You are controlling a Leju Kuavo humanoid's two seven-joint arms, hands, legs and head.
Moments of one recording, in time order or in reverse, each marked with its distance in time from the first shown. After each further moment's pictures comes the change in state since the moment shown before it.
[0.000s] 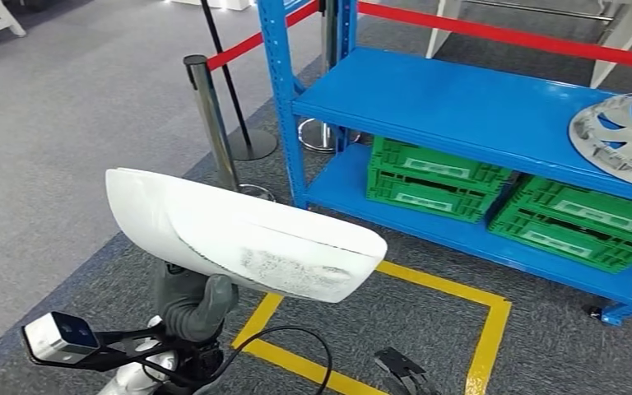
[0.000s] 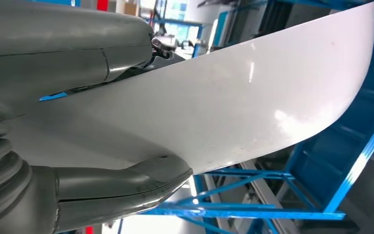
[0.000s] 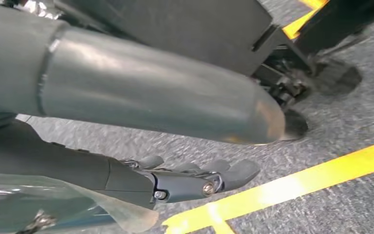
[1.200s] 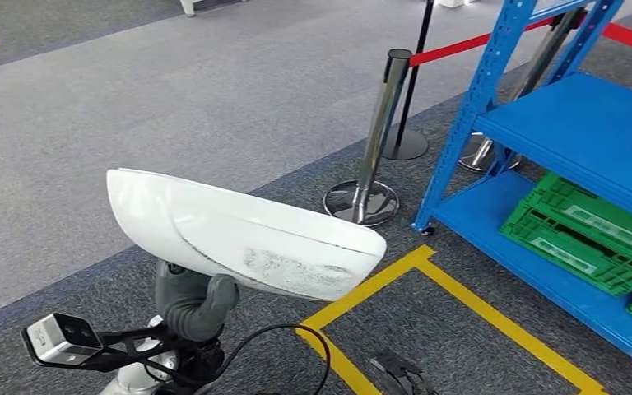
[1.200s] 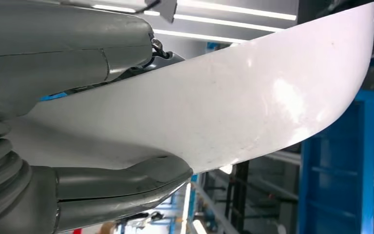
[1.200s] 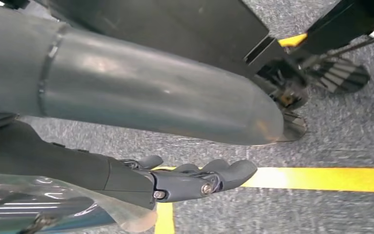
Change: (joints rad) left arm 0.004 -0.013 0.007 0.002 -0.034 -0.002 0.000; right arm -0.004 0.008 0.017 -0.005 0.000 0.017 0.012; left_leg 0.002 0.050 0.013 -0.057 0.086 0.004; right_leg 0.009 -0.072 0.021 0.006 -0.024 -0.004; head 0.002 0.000
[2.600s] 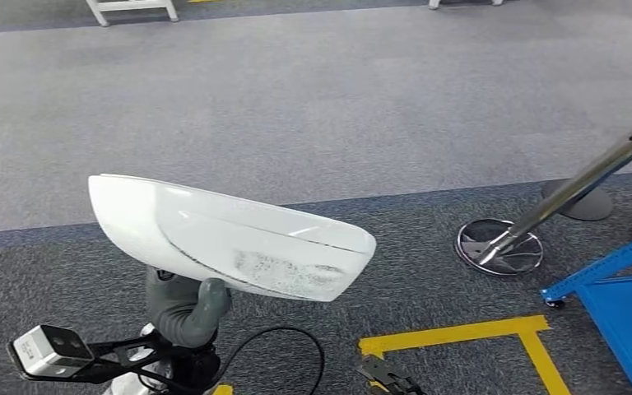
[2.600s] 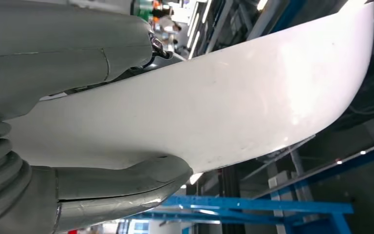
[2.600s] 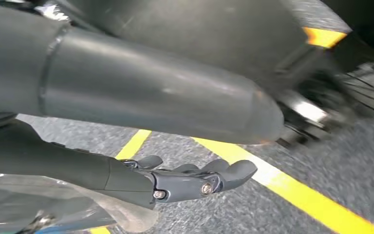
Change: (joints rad) left arm 0.049 0.001 0.004 -0.053 -0.032 0.053 0.000; right arm 0.004 0.003 0.063 0.001 0.064 0.048 0.002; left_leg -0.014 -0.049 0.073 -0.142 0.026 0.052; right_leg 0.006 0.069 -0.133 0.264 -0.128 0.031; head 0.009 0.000
